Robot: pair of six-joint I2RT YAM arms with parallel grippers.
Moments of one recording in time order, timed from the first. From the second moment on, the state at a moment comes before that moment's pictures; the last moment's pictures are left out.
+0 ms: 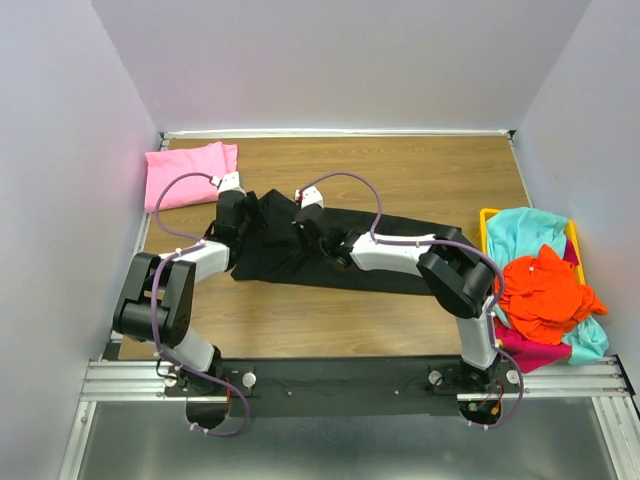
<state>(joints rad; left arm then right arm) -0.21 1.56 0.69 0.38 -0.11 -0.43 0.93 2.02 1.31 0.08 0.34 0.33</state>
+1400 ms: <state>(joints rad) -0.23 1.58 0.72 0.36 -0.10 -0.42 0.93 2.02 1.25 0.06 0.35 0.34</state>
